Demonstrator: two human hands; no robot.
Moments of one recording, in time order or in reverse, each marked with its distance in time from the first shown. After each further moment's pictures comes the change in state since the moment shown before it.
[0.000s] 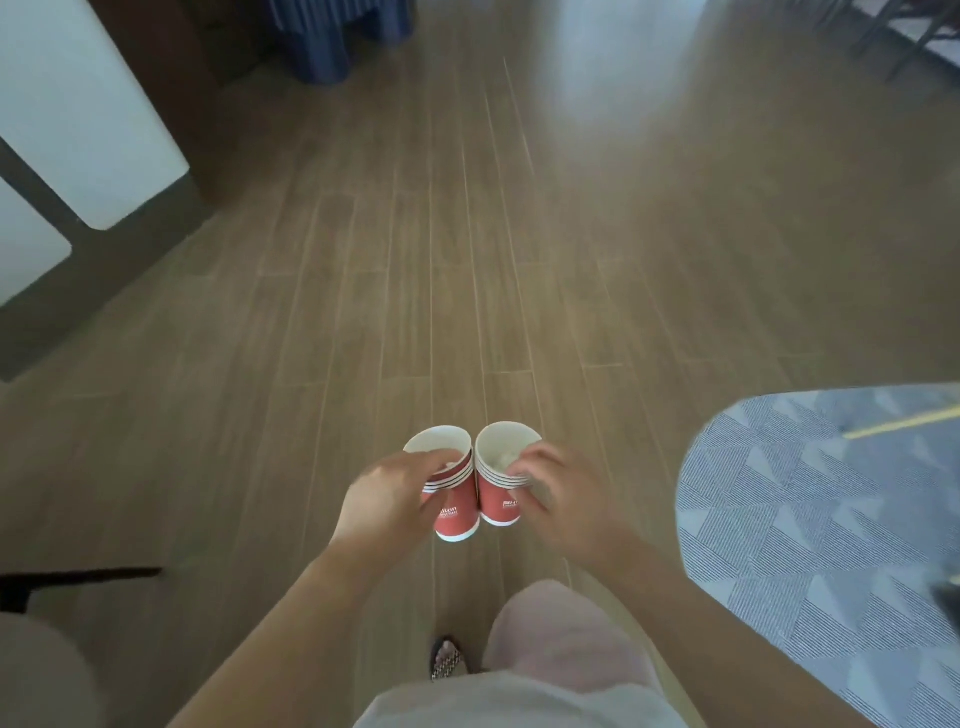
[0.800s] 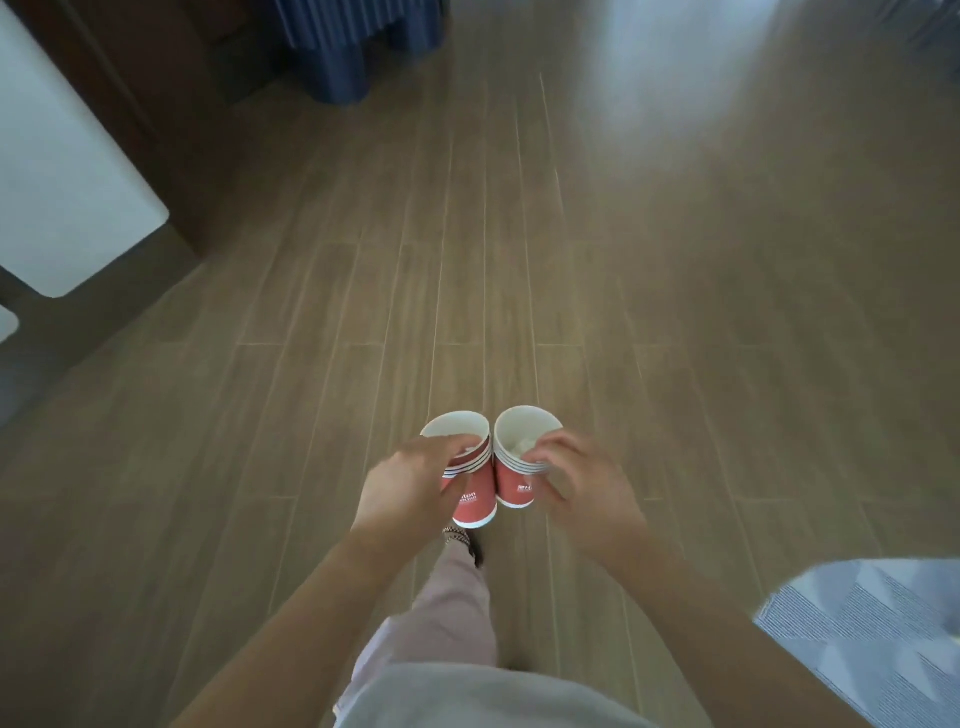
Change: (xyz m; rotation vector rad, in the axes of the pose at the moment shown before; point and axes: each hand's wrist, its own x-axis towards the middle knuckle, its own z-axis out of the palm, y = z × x) left_hand 0.510 0.013 -0.023 -0.030 0.068 -0.060; right_hand 0.473 0.199 -0.083 0.011 0.045 -0.020
